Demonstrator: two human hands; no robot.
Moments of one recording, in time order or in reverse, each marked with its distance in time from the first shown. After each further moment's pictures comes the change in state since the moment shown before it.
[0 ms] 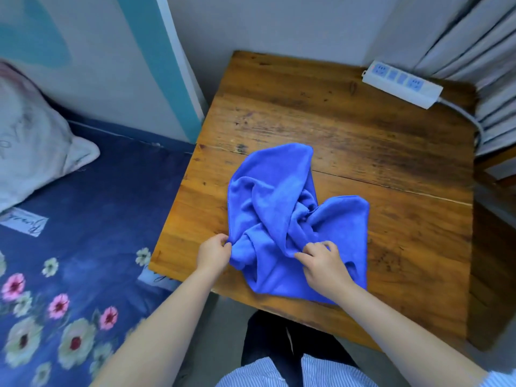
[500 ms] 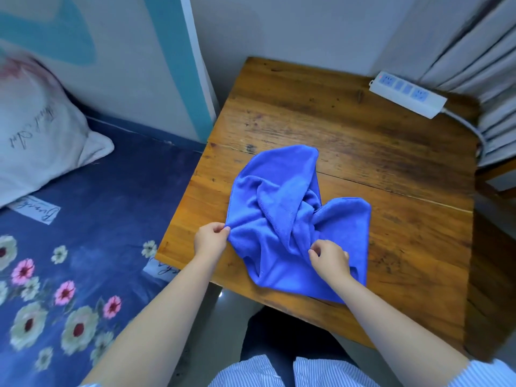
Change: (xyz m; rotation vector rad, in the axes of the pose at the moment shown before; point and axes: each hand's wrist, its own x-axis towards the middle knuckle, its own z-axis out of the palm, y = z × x) left_hand -0.008 0.001 -0.016 -0.416 0.156 -0.123; right_hand 0.013 -0.001 0.004 0.294 -0.407 0.650
